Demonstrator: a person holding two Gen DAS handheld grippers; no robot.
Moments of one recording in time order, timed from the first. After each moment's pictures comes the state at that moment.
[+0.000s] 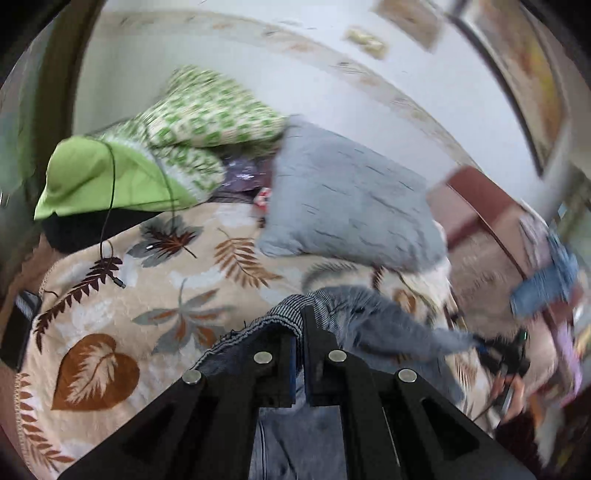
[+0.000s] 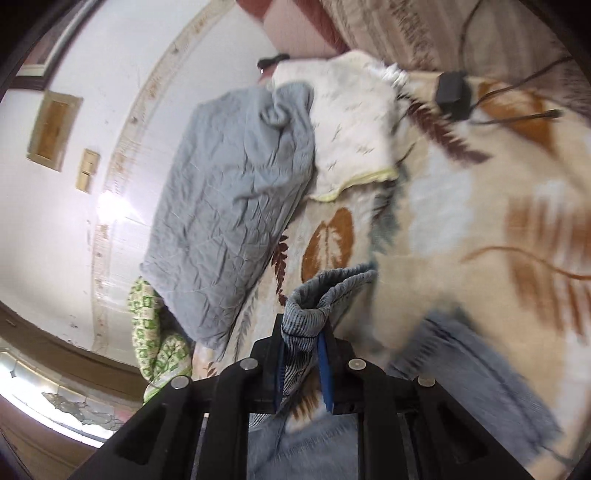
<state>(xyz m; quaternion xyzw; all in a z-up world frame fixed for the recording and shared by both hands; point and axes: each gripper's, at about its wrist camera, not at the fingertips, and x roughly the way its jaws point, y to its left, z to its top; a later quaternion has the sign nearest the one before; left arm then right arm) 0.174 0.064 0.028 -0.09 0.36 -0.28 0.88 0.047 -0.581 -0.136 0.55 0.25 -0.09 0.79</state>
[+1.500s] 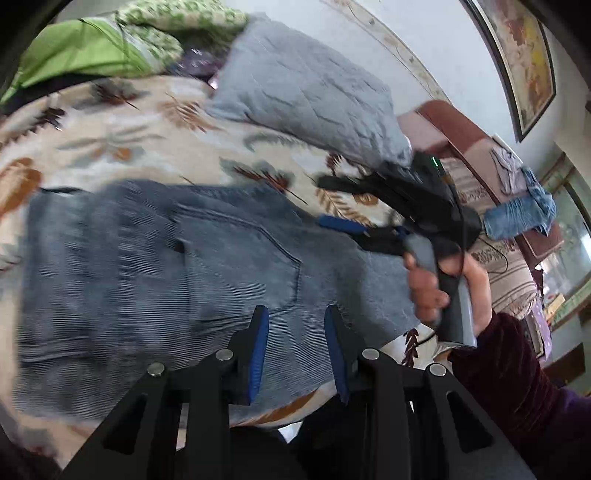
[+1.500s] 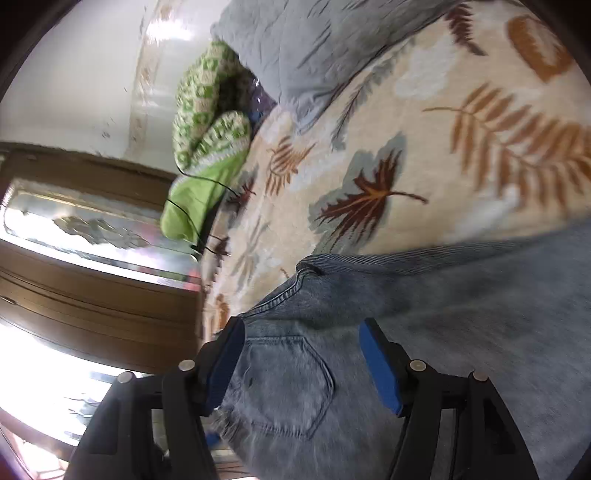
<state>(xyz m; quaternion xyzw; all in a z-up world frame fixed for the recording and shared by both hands) 0.069 -0.013 -0.125 -0.11 0.46 -0.34 0.81 0.177 -0.295 -0.169 0.42 0.47 0.19 0.76</state>
